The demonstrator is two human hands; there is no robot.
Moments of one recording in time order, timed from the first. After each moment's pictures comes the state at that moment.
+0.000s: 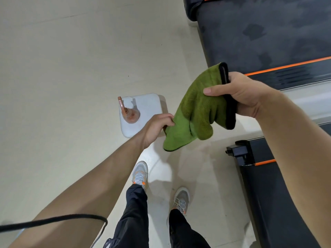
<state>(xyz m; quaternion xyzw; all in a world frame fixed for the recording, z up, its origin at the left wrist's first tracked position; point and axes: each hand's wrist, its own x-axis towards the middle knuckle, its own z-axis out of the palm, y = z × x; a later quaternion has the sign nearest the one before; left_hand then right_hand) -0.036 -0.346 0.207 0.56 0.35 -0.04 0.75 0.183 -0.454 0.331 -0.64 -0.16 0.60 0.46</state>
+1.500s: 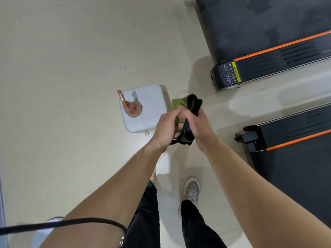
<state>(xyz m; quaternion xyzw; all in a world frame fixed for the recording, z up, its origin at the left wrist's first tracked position) -0.034 -0.373 0.201 0.48 0.47 -0.03 0.74 0.046 -0.453 0.205 -0.68 0.01 0.48 0.56</state>
